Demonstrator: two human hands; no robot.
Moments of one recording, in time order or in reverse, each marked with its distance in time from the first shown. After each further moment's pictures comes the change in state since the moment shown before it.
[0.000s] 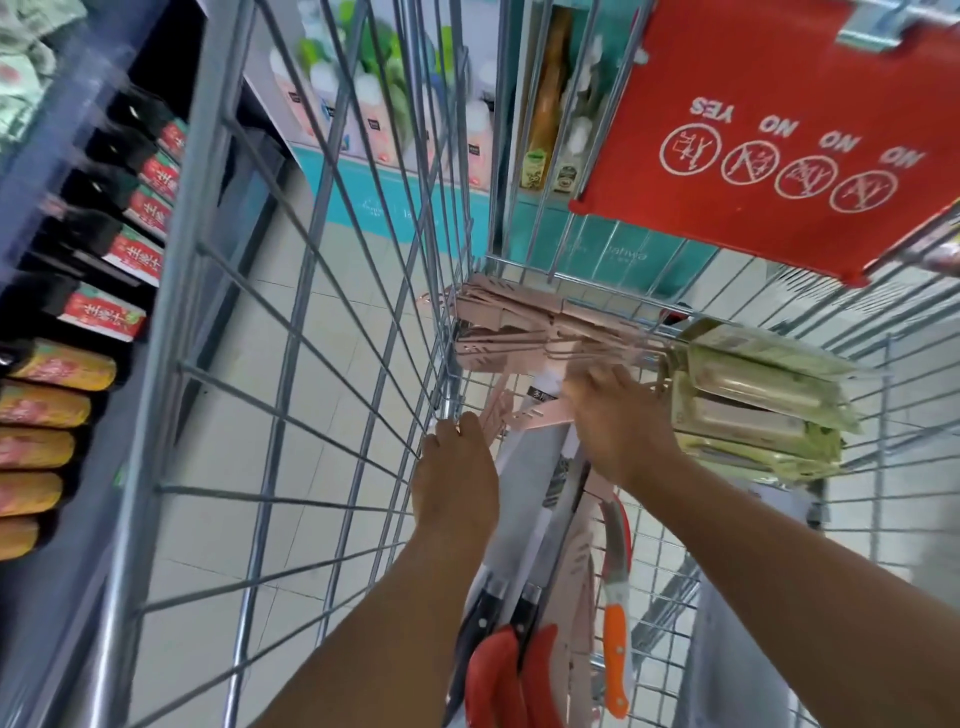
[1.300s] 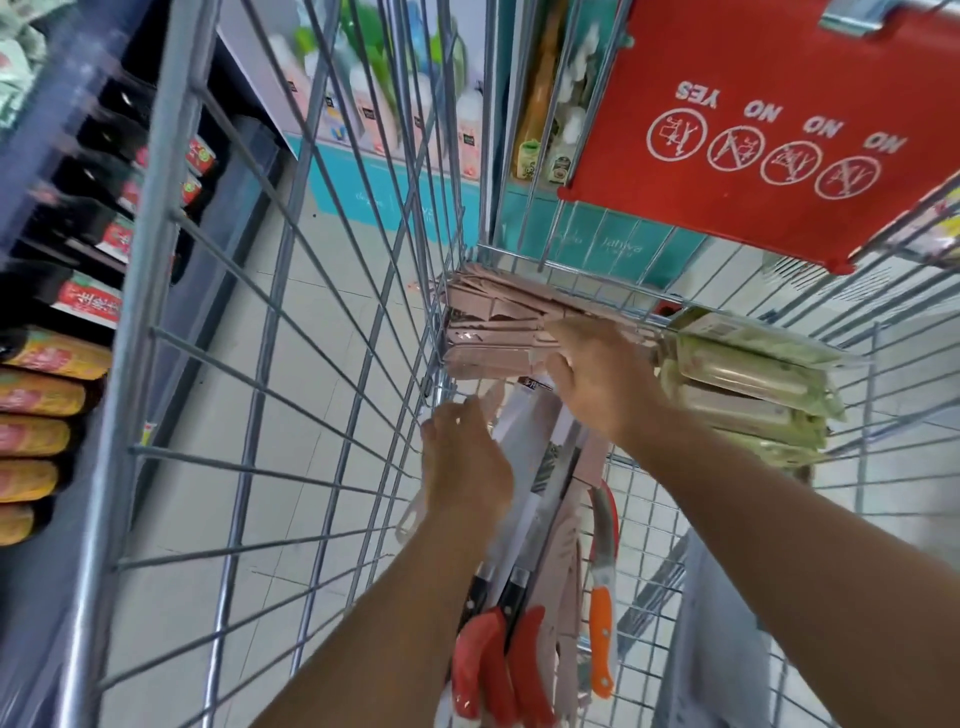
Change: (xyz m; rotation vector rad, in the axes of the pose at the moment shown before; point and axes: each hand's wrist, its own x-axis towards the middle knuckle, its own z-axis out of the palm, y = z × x) left_hand 0.000 0.013 0.006 -0.315 0.026 -0.071; right_hand 0.018 -0.002 -0.028 0.319 0.151 -0.058
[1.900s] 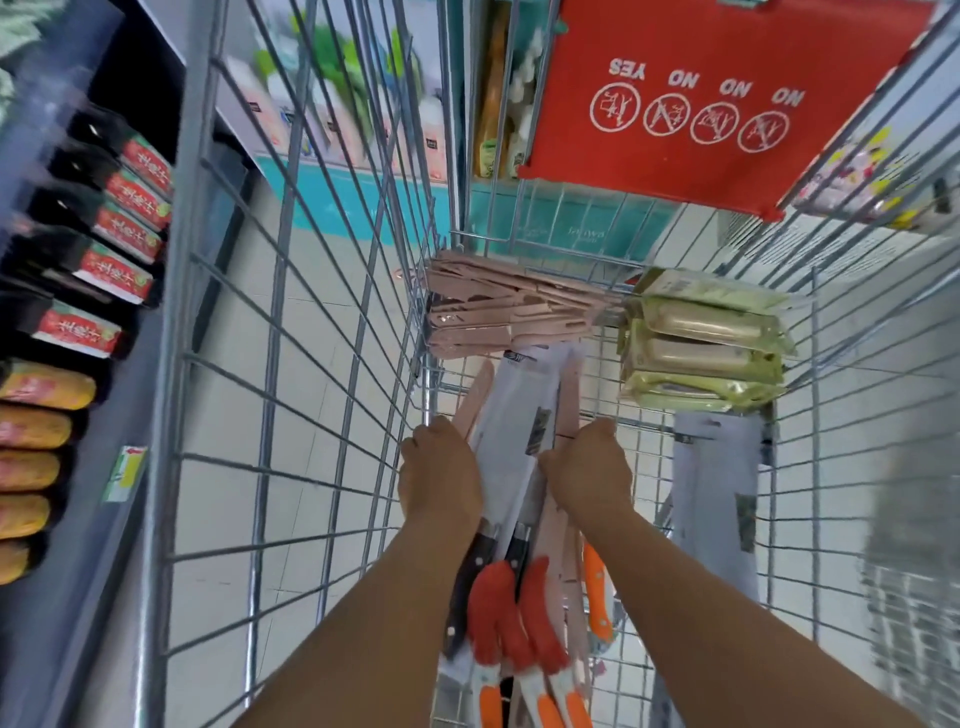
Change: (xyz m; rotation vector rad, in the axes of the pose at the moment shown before) left_hand -0.025 -0.032 0.004 0.306 -0.039 0.002; right_hand -0.102 -0.038 0.057 0.425 -0.038 0.924
